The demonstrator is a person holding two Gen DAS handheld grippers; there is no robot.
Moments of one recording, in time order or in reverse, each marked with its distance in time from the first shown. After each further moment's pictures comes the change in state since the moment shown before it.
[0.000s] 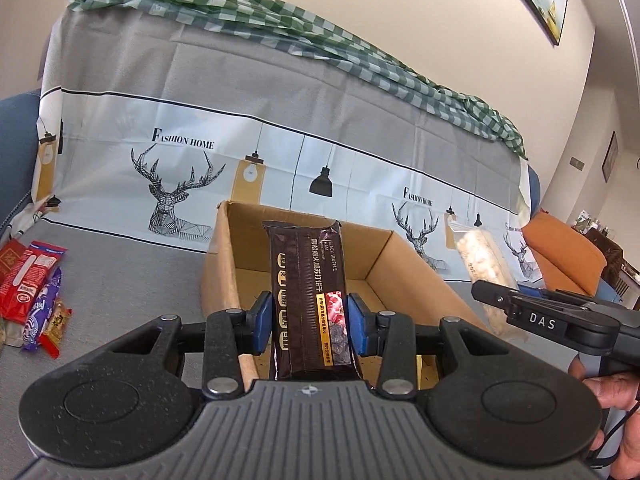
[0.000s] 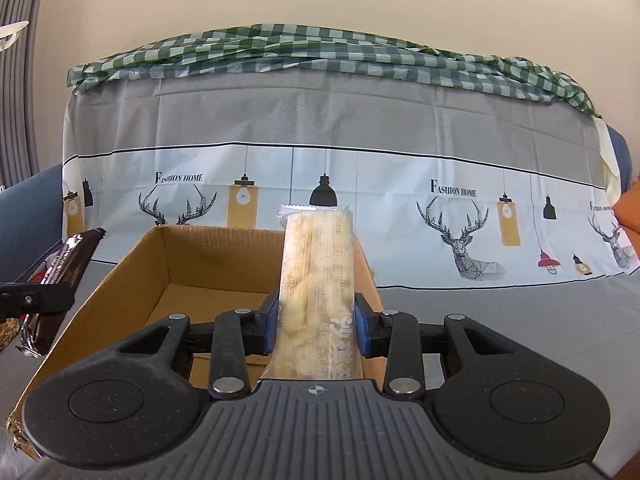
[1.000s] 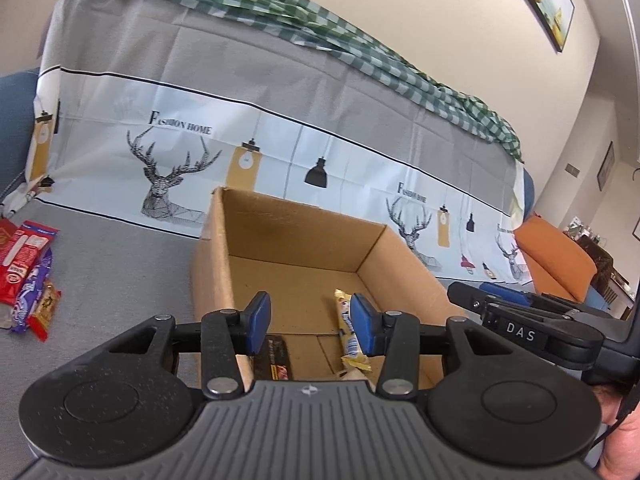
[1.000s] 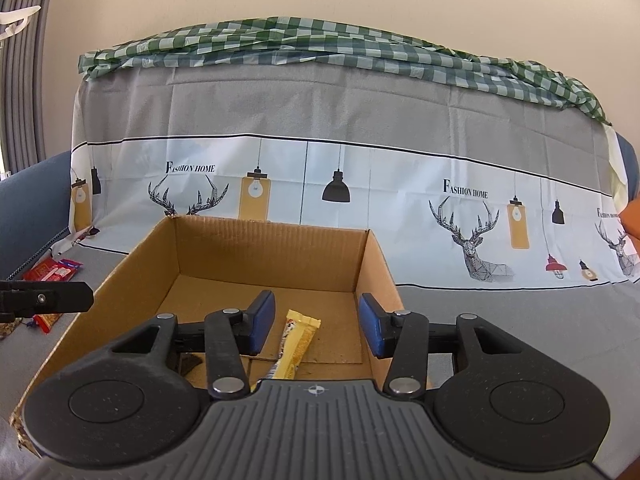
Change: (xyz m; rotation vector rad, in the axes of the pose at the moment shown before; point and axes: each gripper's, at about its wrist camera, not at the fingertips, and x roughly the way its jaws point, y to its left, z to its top) left arm -0.001 0.005 0.000 -0.050 0.026 -0.020; right arm 0.003 0.018 0.000 -0.030 0.015 0.007
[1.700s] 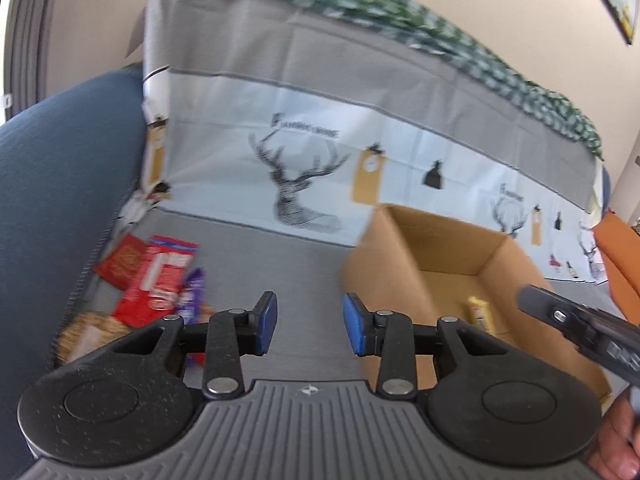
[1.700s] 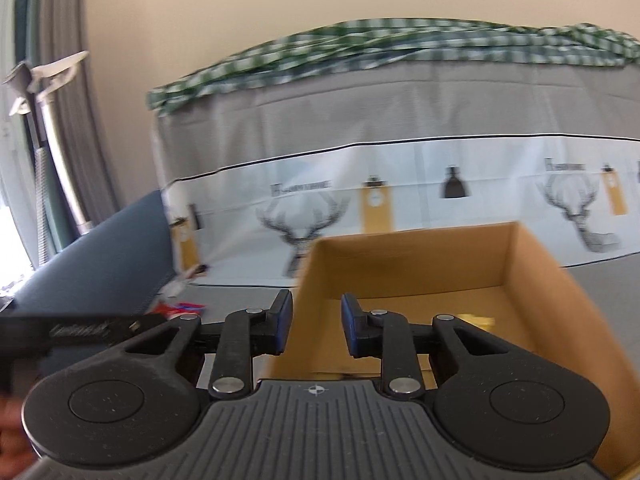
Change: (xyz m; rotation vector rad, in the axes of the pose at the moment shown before) left arm -0.029 0.121 0.041 -0.019 0.076 0.237; right arm 0.006 0.107 0.016 0.152 -0.012 0.271
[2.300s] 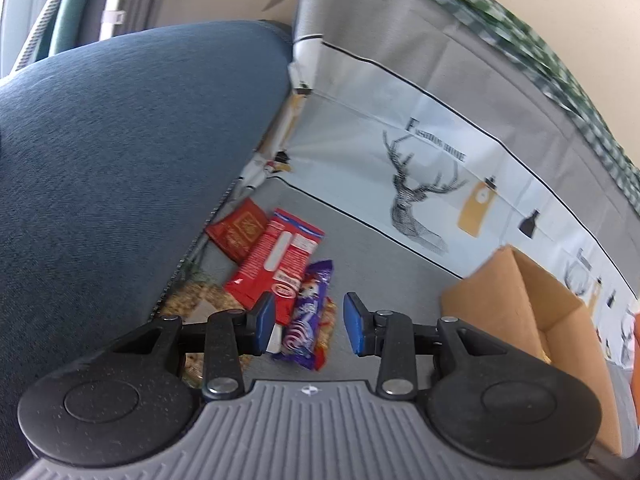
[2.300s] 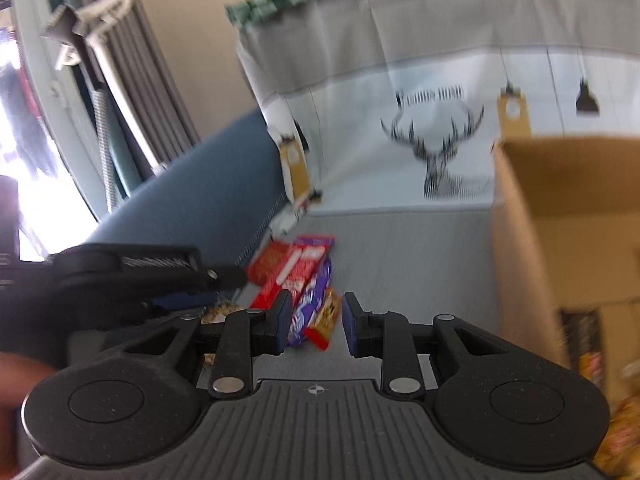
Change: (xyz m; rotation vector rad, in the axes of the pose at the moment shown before) left arm 0.008 0.095 -0.001 -0.291 0.030 0.170; right arm 0.095 0.110 -0.038 0.074 0.218 0.209
